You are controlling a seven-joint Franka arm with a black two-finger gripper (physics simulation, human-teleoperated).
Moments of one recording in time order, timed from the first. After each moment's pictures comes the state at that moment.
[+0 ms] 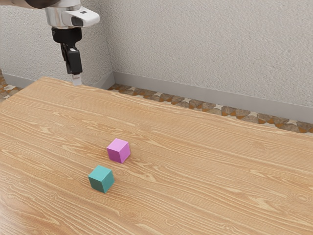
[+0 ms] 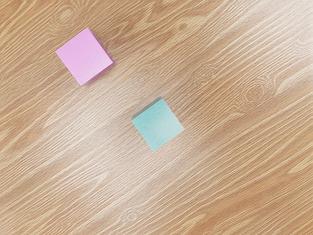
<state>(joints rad) 0.05 -0.01 -0.07 -1.47 0.05 1.33 0.61</state>
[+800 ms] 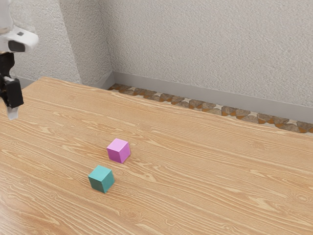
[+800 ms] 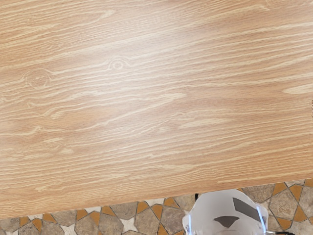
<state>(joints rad) 0.57 -0.67 -0.38 -1.99 -0.03 1.22 0.46</state>
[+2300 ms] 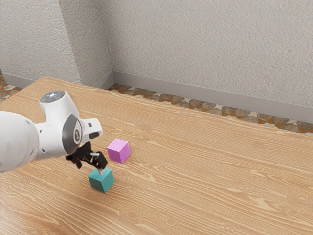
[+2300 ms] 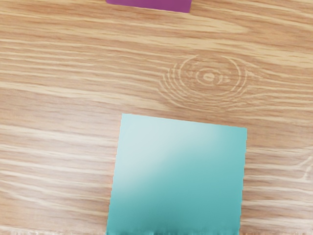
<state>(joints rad) 1.30 -0.54 -1.30 -2.55 -0.81 2.36 0.47</state>
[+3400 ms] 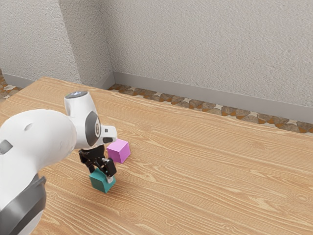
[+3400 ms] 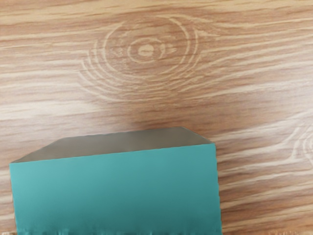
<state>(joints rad) 1.69 -0.66 -1.66 -2.34 -0.88 2.13 0.71</state>
